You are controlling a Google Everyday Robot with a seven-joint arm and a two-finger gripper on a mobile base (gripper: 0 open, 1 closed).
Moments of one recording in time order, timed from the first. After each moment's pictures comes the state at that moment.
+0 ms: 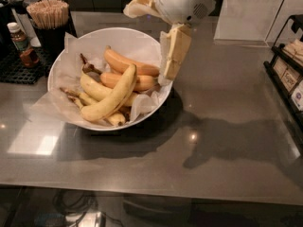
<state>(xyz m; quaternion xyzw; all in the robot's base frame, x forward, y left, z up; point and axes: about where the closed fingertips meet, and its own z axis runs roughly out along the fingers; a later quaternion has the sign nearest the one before) 0.504 0.026 1.004 -0.81 0.47 0.18 0.29</state>
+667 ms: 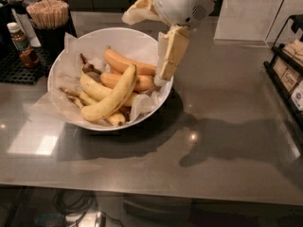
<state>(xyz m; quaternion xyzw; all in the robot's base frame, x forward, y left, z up) 0.503 0.023 1.002 -0.81 0.48 0.18 0.29</state>
